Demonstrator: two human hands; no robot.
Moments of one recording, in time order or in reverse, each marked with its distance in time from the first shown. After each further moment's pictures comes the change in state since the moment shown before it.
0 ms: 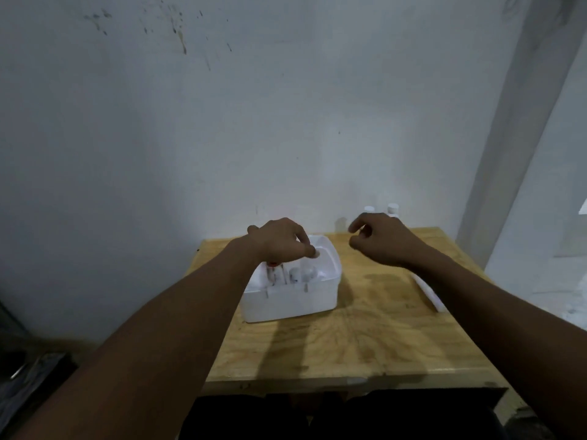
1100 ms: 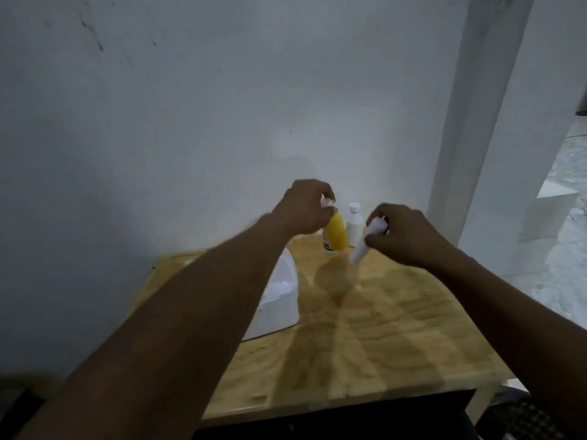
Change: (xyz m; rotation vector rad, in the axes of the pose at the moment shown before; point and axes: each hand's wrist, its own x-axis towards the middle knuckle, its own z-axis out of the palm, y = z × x) left_hand 0.090 0.105 0.011 -0.123 0.384 0.395; right_hand -0.002 0.069 -0.056 -0.100 0.156 0.065
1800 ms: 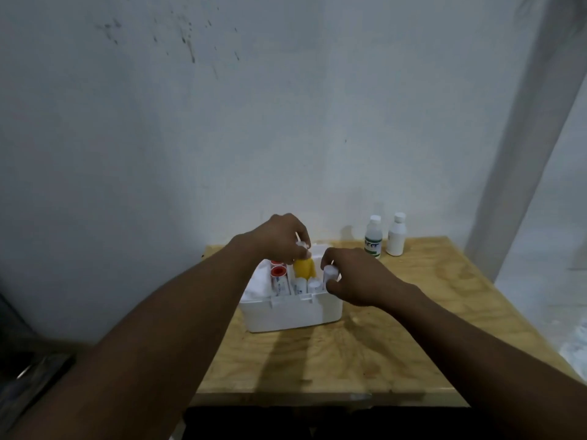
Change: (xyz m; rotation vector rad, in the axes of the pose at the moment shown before) left_hand -0.089 -0.082 -0.064 0.062 -0.369 -0.246; right_hand -0.028 -0.106 0.089 -0.160 -0.284 -0.293
